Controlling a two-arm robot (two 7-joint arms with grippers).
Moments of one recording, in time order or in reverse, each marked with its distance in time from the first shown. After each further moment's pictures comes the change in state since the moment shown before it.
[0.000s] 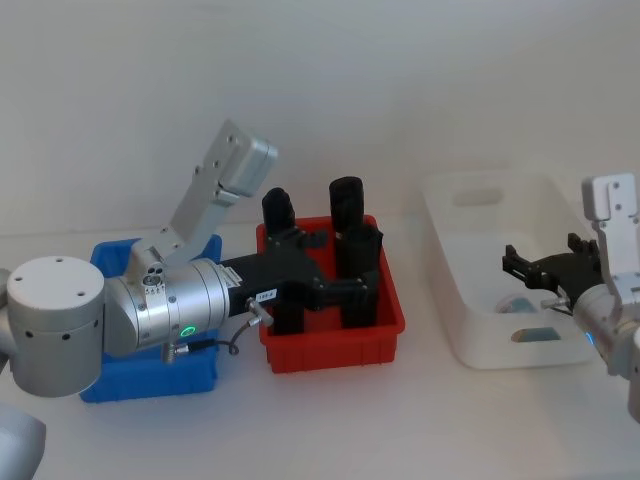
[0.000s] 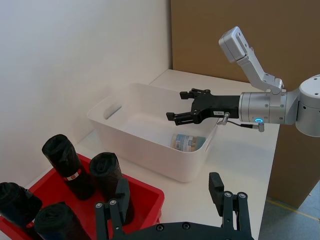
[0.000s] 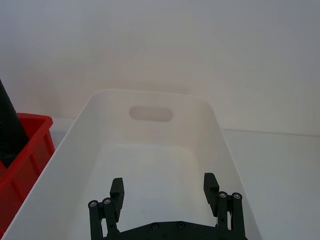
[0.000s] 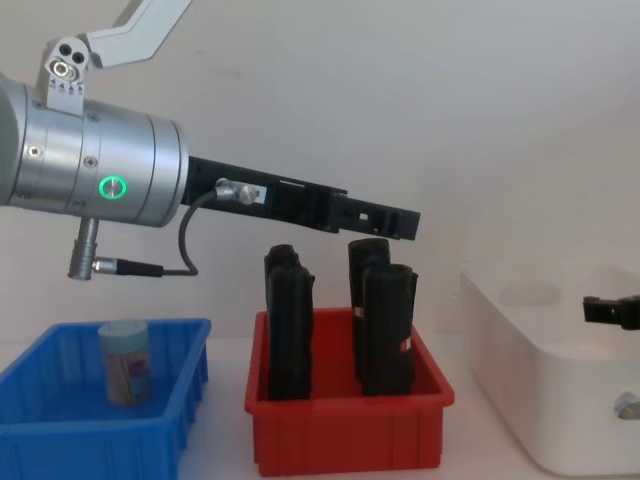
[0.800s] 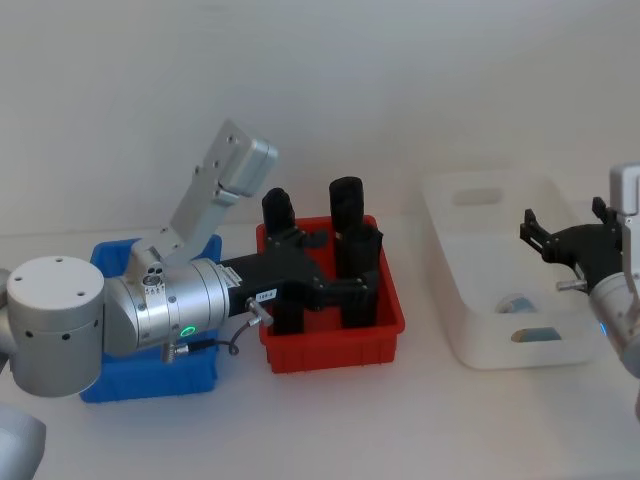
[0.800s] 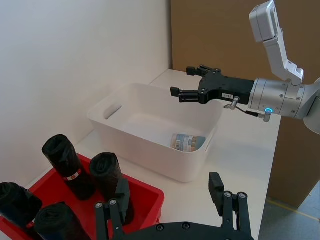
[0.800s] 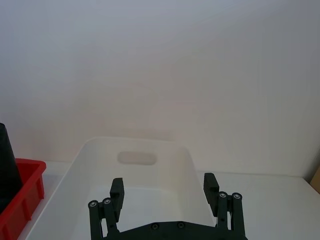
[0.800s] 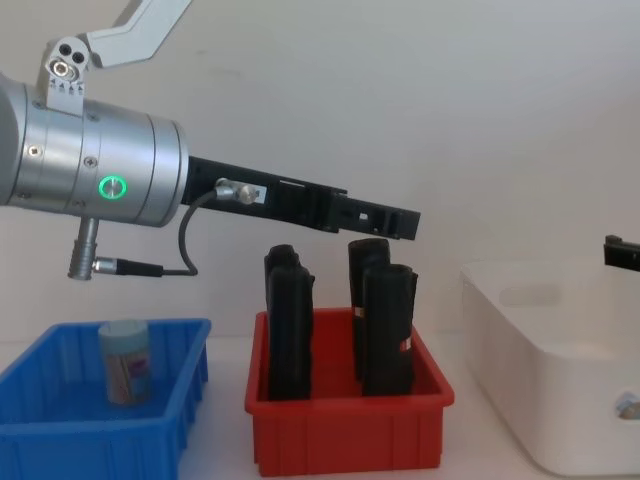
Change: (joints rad) left arm 0.000 0.000 0.000 0.000 0.000 0.000 0.000; right arm -0.060 0.013 0.012 -0.098 -0.034 -0.152 -0.071
